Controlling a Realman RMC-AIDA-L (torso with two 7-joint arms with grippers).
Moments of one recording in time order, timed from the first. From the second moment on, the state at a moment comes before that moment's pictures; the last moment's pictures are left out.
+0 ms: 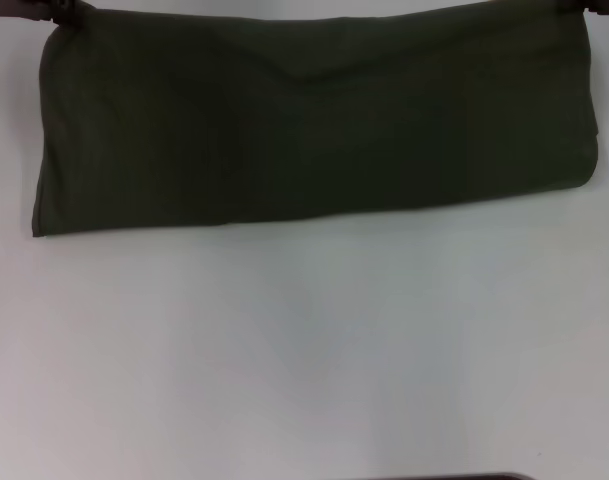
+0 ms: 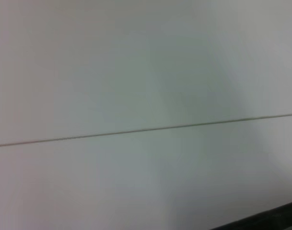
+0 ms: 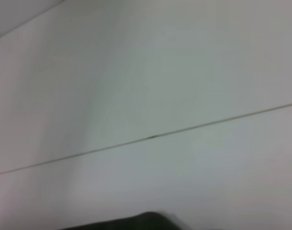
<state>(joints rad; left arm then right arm) -0.92 -1.94 0.85 0.75 2.69 1.13 -2.67 0.75 1.89 -0.65 -0.70 -2.40 -1.13 2.53</state>
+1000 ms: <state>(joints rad) -0.91 -1.97 0.80 0.75 2.77 1.04 -2.71 0.79 1.91 -0.74 -0.63 -2.40 -1.01 2.54</state>
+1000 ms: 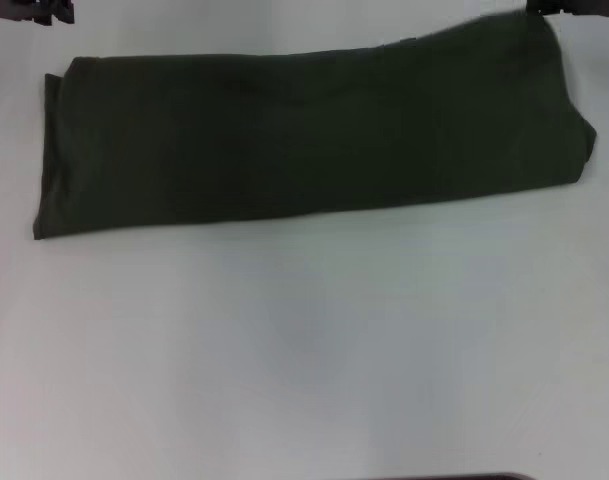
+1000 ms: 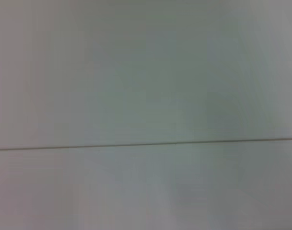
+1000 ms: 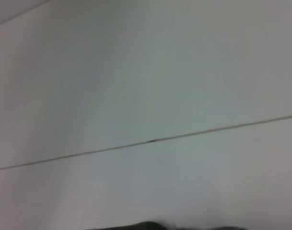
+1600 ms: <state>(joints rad) -0.89 -1.97 0.78 0.80 2.76 1.11 -2.72 0.79 1.85 -0.73 -0.64 -2.40 -1.10 2.57</state>
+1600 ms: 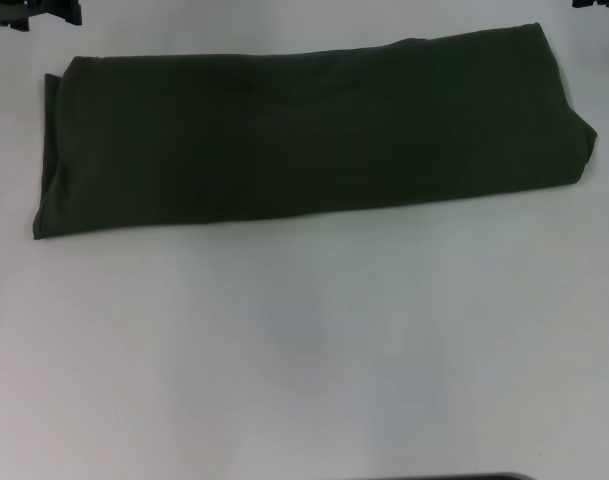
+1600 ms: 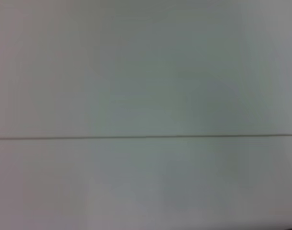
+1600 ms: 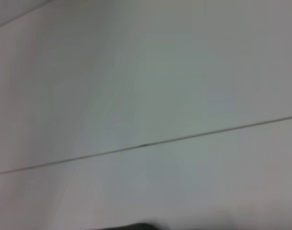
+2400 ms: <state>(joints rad) -0.89 -1.95 0.68 0.90 2.60 1.50 -2.71 0.76 1.82 -0.56 -0.78 -2.27 -1.52 2.51</state>
